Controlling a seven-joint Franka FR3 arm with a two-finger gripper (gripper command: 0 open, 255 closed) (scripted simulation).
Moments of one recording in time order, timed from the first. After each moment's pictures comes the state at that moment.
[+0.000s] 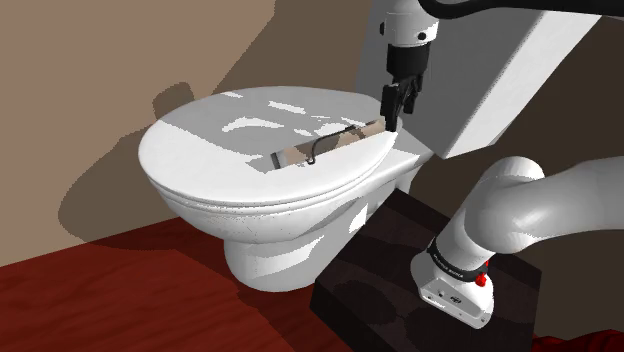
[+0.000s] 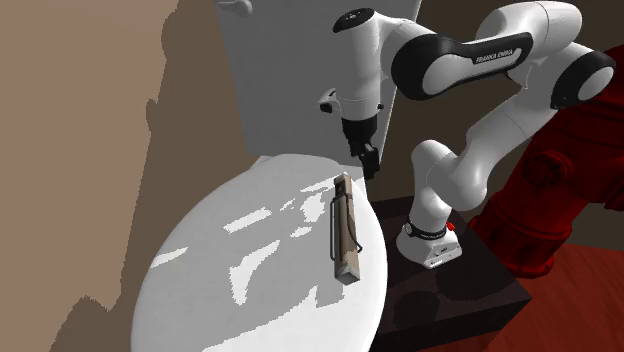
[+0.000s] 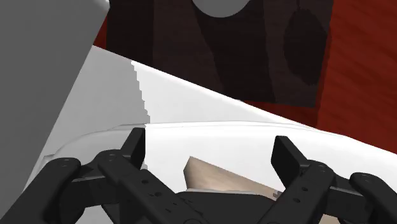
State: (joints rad) arm -0.02 -0.79 0.07 -2.42 -0.03 1.43 -0.01
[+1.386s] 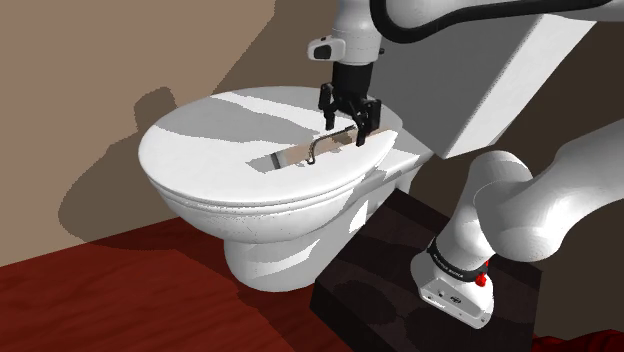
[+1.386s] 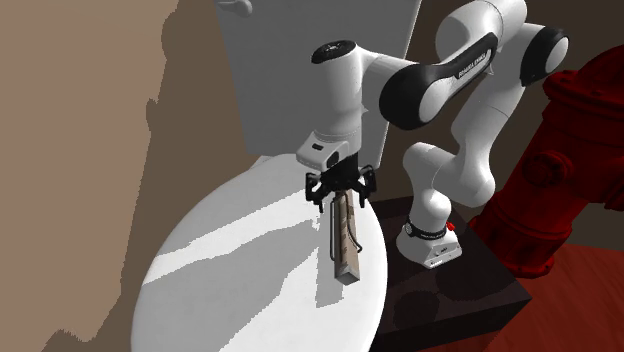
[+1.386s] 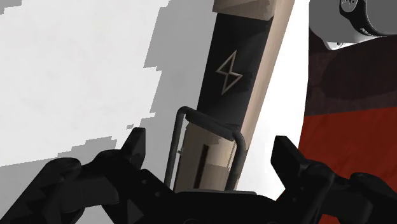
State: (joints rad) arm 0.42 -0.59 -0.14 -2.40 -0.02 1.72 -1.12
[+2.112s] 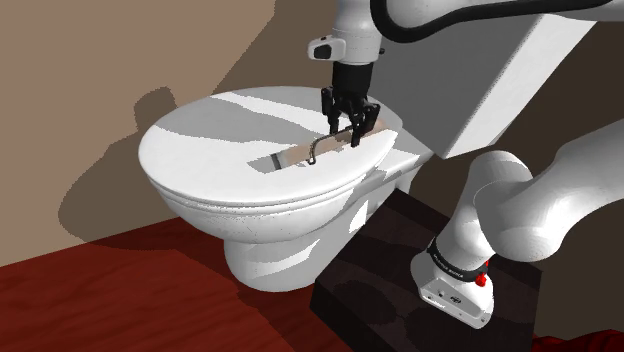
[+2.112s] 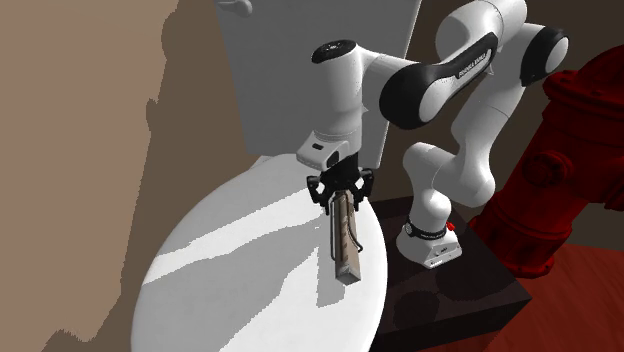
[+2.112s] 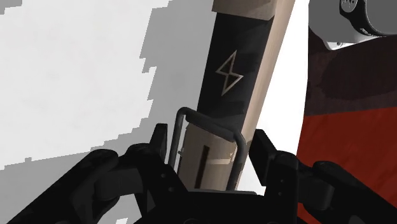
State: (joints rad) arm 0.42 -0.59 -0.14 -2.39 -0.02 1.72 -1.12
